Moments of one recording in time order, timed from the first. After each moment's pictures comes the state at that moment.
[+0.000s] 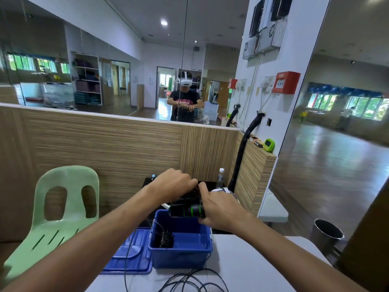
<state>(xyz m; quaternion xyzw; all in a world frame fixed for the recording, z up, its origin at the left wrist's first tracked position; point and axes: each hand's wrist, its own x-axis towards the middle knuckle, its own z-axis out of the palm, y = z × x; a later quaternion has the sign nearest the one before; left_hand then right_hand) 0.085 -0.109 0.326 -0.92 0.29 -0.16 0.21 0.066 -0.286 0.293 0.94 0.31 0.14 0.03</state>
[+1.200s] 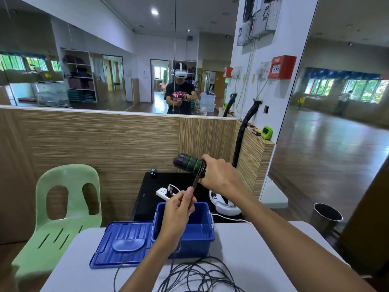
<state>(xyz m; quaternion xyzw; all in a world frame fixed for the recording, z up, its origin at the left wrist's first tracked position) 0.018 -0.152 0.245 -0.67 0.05 -0.12 -0.73 0.089 -0.273 0.322 0.97 0.15 0.18 -0.11</state>
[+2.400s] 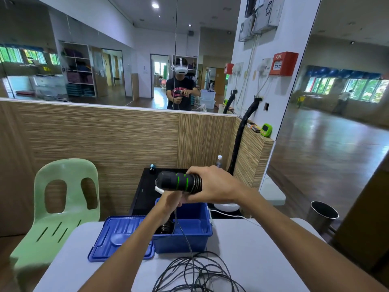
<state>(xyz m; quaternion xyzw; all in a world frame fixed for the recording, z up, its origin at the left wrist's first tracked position) 0.076 -0.123 0.223 -0.74 0.07 0.00 -0.67 0.055 -0.279 0.329 0.93 0.34 0.04 -0.16</state>
